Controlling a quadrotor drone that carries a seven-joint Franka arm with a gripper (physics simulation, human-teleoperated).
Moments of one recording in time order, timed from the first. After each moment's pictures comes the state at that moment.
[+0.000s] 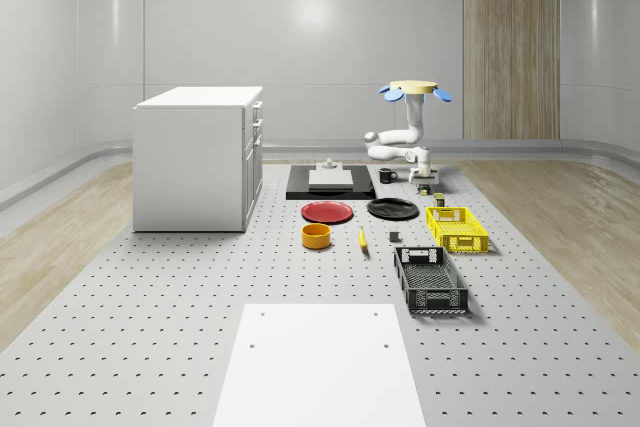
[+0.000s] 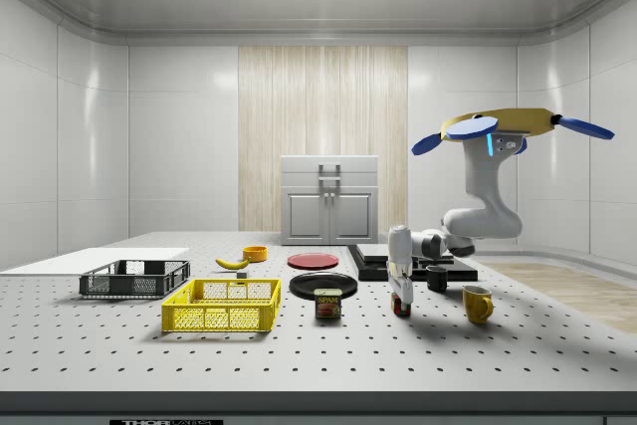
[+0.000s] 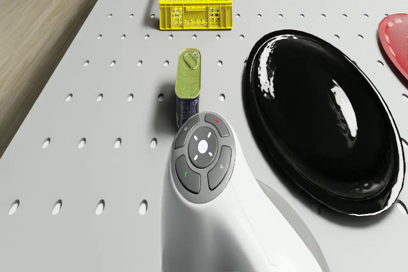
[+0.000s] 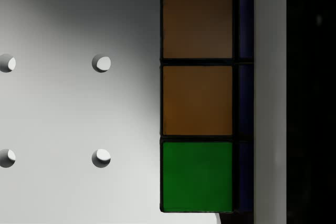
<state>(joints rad) -1.12 -1.35 1.20 -2.85 -1.98 1.47 1.63</state>
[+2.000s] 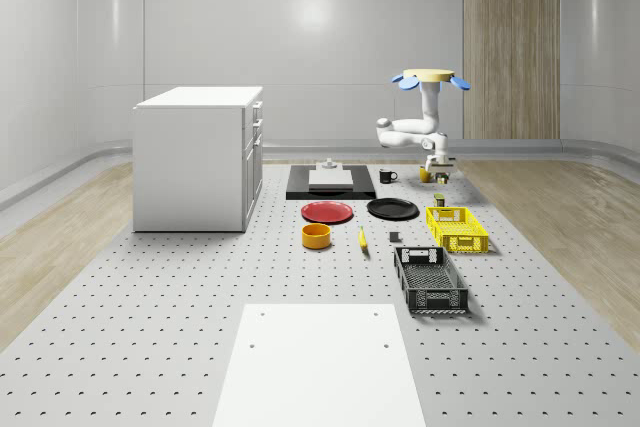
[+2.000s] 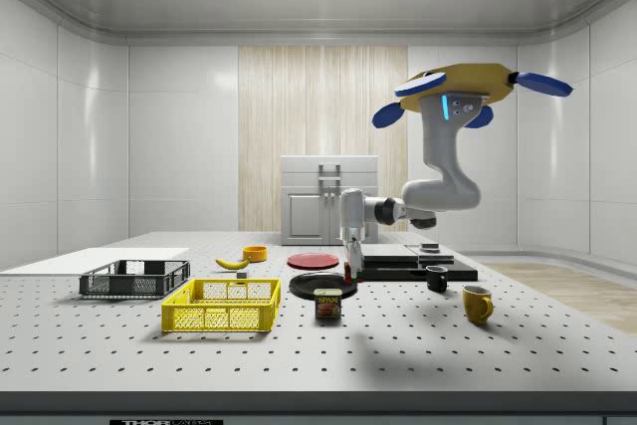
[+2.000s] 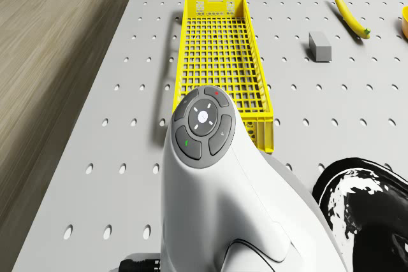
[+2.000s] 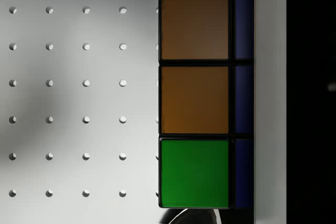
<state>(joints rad) -1.15 -1.43 1.33 -2.87 -1.84 1.50 1.67</state>
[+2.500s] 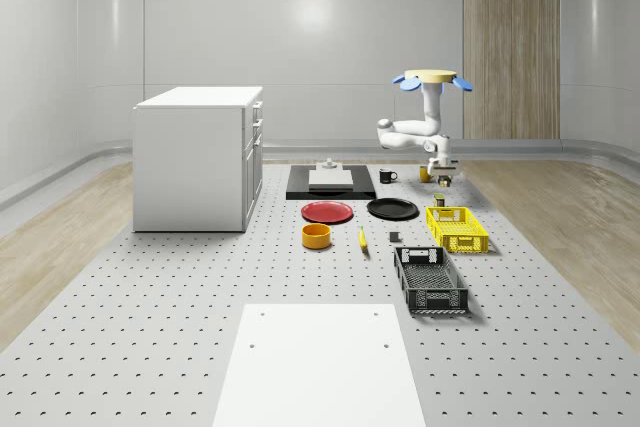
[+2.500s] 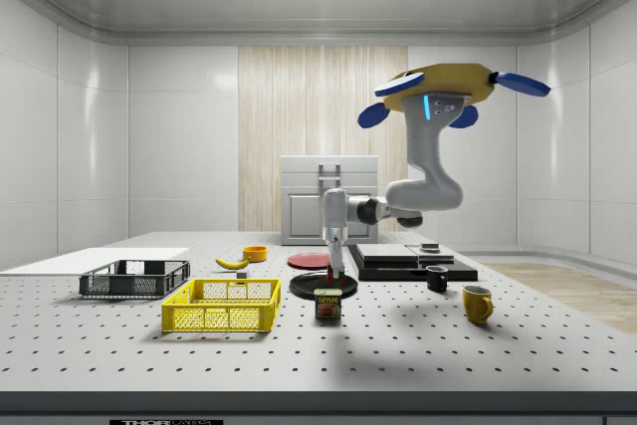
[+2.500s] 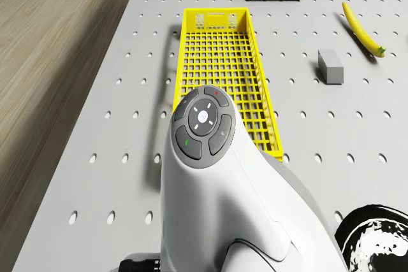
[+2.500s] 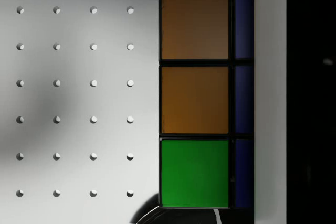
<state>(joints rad) -1.16 -1.45 1.33 -2.87 -1.83 1.52 1.68</state>
